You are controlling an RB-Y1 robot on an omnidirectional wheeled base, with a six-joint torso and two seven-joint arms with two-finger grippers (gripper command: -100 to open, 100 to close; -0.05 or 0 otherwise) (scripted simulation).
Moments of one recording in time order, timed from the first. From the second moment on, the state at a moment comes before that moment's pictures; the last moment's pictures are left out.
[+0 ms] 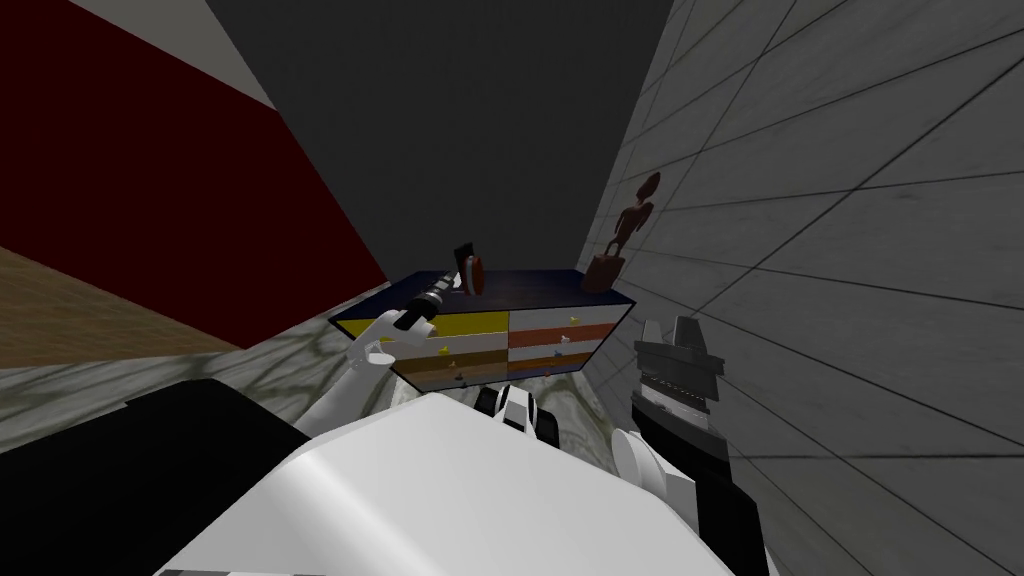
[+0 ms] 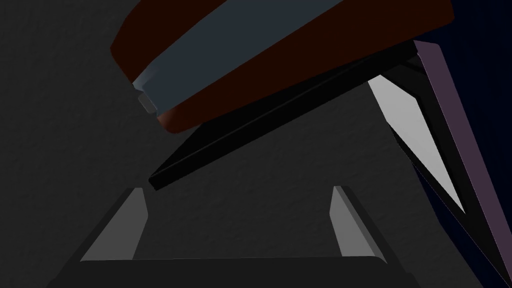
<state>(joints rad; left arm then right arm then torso) 0.23 0.55 0.25 -2.31 -0.11 0.55 0.11 0.54 0.01 0.01 -2.37 -0.06 -0.43 0.13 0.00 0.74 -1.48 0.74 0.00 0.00</state>
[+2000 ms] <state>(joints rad) 0.11 0.68 0.33 -2.26 -0.10 0.86 0.18 0.54 0.01 0.01 -2.37 -0.06 -0.43 0.13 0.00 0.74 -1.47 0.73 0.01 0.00</state>
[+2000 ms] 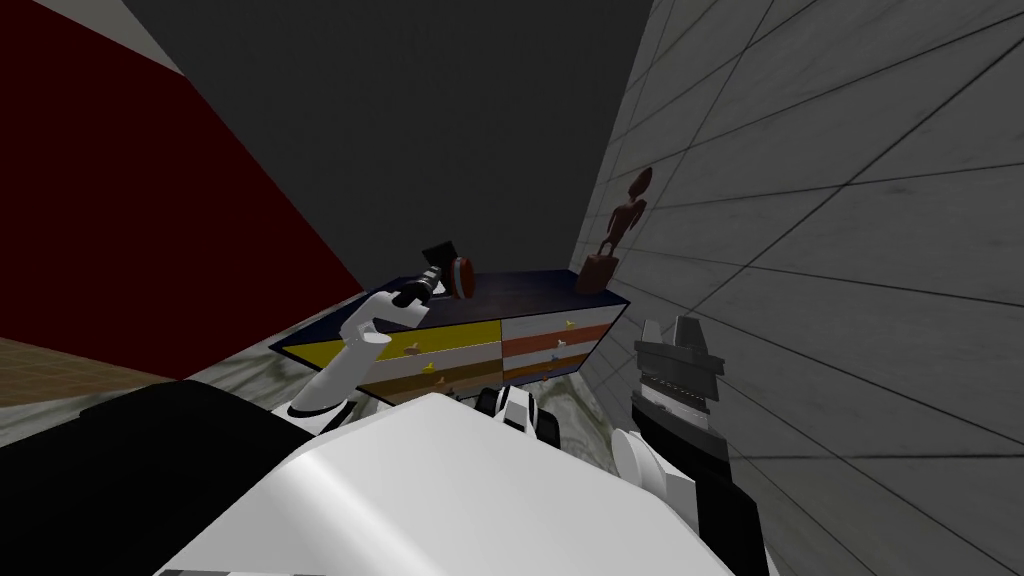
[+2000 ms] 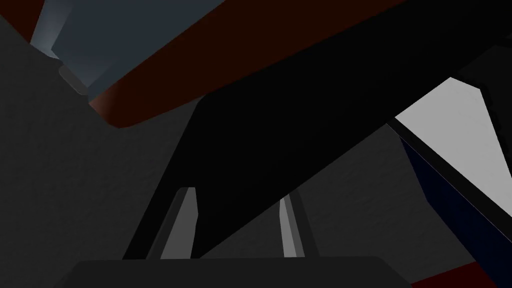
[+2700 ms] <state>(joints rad) 0.07 0.59 0.36 -2.23 -0.03 0.84 0.29 0.54 0.01 0.01 -2.37 -0.06 -0.43 0.13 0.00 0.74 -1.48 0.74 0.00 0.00</state>
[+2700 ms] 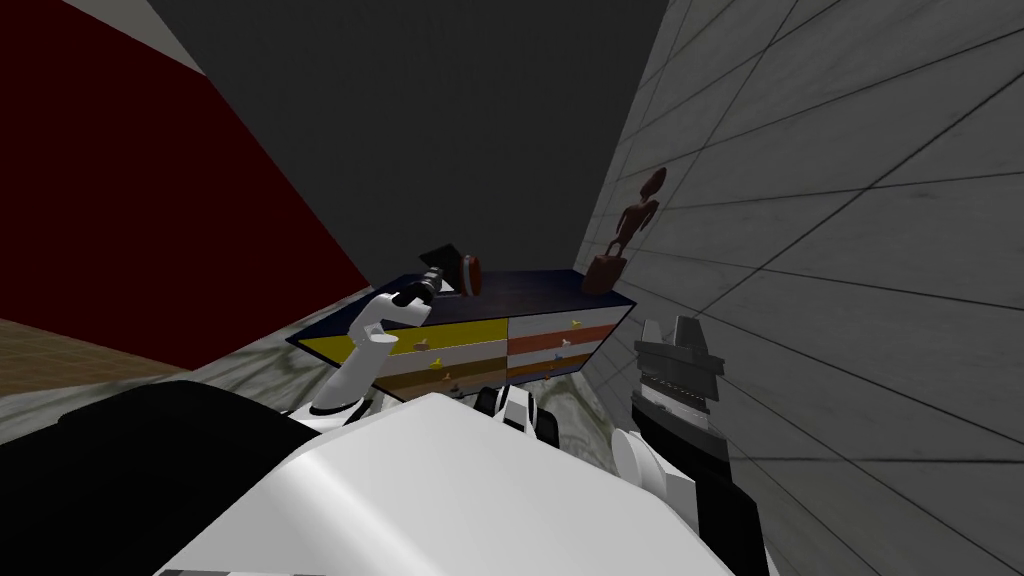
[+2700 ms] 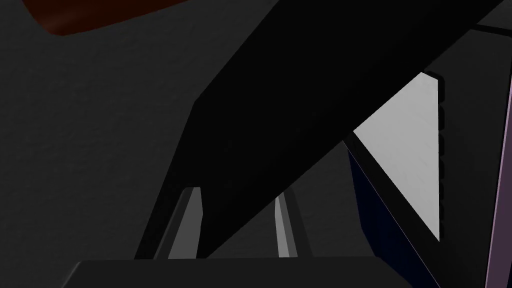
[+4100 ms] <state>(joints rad) 0.03 0.45 0.42 -2.26 0.07 0.83 0.46 0.54 0.01 0.01 -2.37 -0.06 -0.43 0.13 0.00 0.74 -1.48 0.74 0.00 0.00</state>
